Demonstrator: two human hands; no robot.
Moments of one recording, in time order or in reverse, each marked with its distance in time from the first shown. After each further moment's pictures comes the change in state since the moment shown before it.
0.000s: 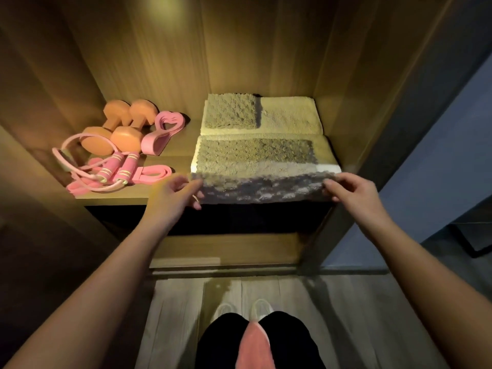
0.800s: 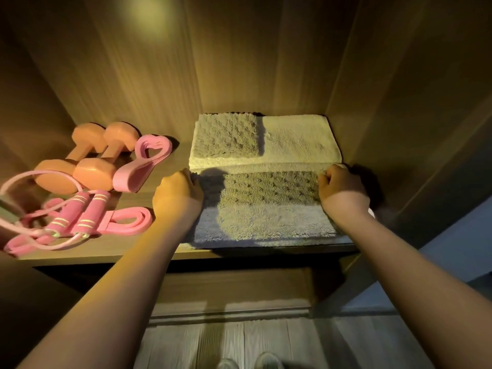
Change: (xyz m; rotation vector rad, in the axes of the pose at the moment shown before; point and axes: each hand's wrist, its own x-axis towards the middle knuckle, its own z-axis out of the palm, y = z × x) left_hand 0.156 -0.013 0.044 0.861 0.272 0.075; right_hand 0.153 0.014 0.065 -0.794 0.193 0.065
